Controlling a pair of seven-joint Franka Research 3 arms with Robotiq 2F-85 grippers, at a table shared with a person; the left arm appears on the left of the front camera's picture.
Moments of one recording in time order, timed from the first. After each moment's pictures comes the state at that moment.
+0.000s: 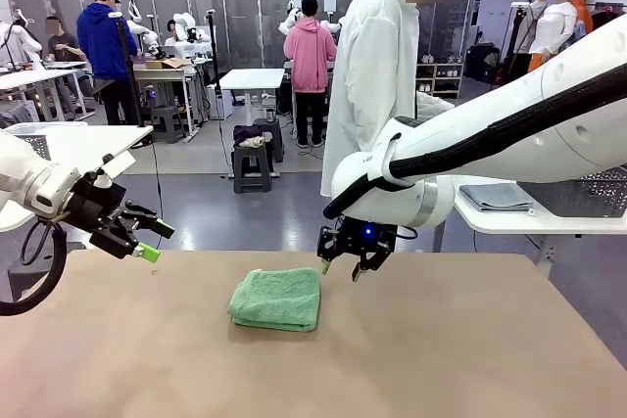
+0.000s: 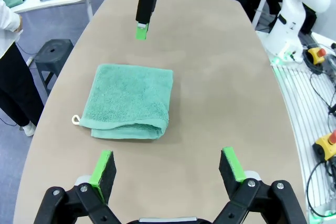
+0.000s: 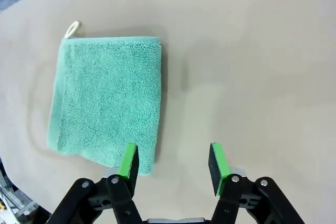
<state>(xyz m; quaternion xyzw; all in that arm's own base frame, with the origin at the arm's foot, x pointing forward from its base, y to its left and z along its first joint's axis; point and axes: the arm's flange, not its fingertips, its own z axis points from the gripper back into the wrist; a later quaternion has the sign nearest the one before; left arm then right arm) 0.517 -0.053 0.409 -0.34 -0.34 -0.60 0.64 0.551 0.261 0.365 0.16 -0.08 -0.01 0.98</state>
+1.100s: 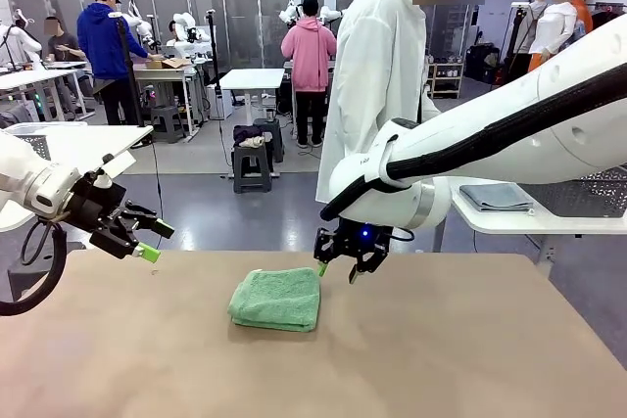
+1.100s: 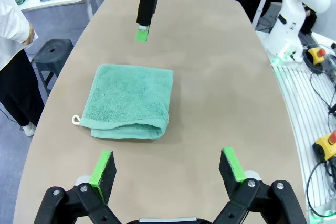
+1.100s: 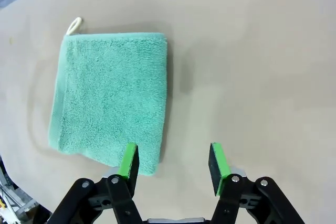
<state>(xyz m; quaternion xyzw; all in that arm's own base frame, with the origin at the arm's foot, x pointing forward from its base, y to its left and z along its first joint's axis) 0.517 -0.053 0.409 -0.34 -0.34 -0.60 0.64 0.549 0.270 0.359 0.16 -0.08 -0.01 0.98</state>
